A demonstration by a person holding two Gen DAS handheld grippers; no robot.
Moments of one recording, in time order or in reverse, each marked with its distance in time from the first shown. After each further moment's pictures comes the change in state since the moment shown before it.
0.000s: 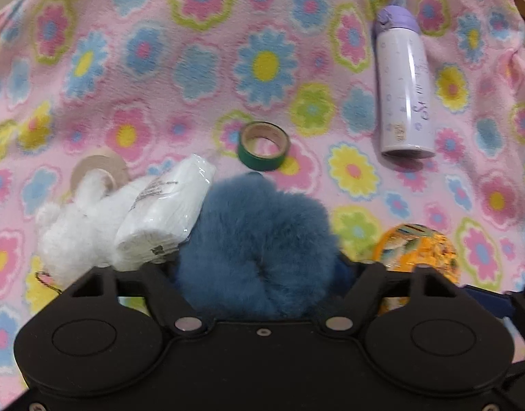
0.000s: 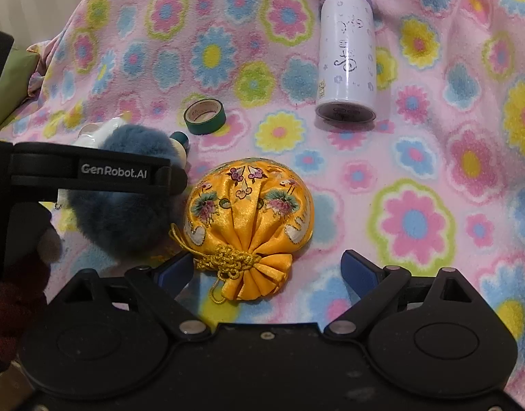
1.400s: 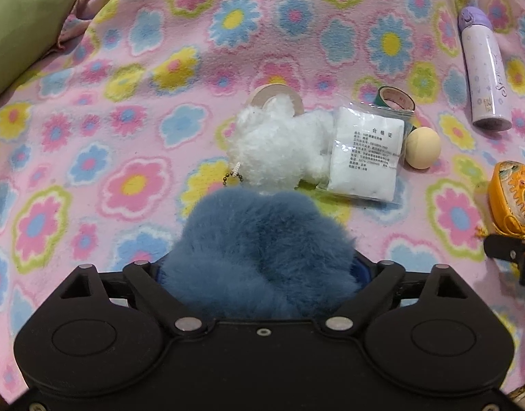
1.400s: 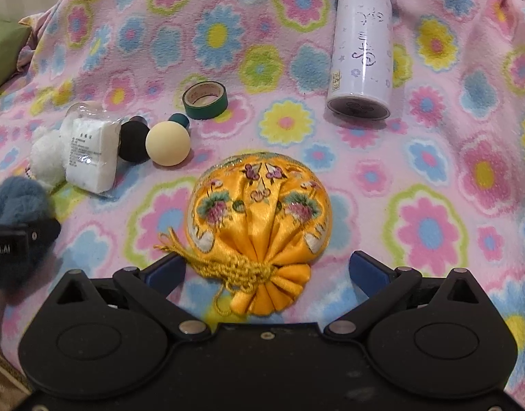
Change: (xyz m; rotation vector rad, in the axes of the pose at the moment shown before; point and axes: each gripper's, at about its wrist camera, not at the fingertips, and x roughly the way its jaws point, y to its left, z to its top) left arm -0.039 0.082 -0.060 -0.050 -0.012 0.215; right arm 0.022 0.021 0.011 -0.059 0.053 -0.070
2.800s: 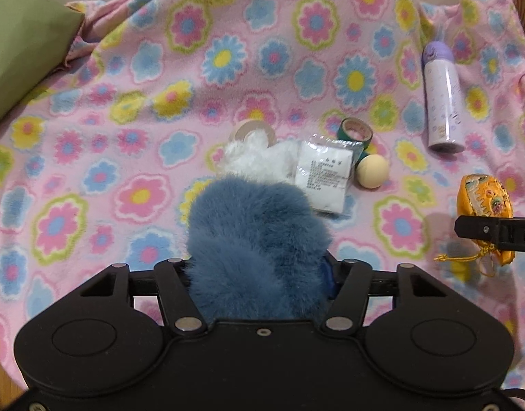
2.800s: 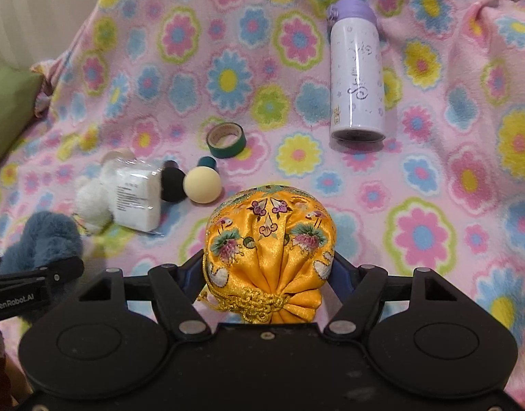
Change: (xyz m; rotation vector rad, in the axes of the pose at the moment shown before) left arm -0.061 0.003 0.000 -0.022 -0.064 -0.084; right arm -0.062 -0.001 0.006 0.116 -0.062 0.088
